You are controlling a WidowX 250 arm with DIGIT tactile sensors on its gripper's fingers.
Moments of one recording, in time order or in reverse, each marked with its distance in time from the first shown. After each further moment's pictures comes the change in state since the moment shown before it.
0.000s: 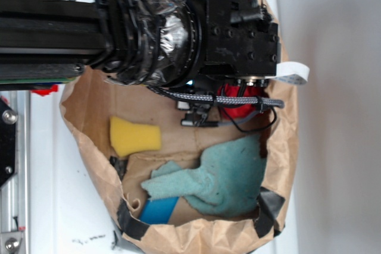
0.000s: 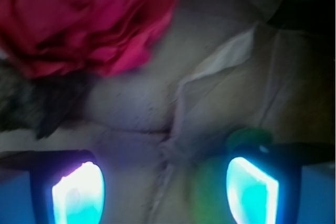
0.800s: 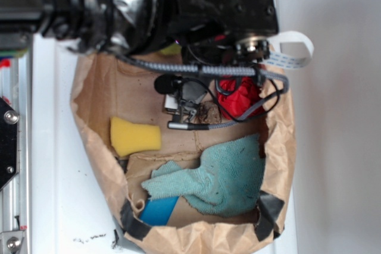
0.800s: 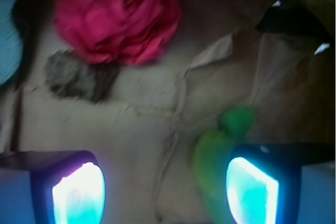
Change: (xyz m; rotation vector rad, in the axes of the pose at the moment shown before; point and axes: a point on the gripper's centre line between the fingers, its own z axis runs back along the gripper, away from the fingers) arm -0.017 0.001 0.033 -0.149 0.012 -0.052
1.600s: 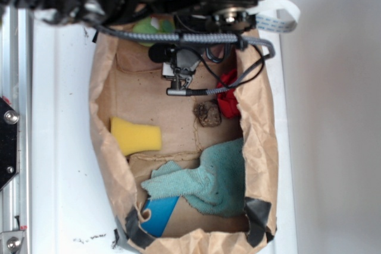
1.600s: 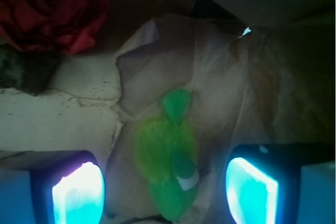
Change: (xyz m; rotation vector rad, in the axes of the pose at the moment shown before) arm -0.007 0.040 0.000 0.163 -0.040 0.081
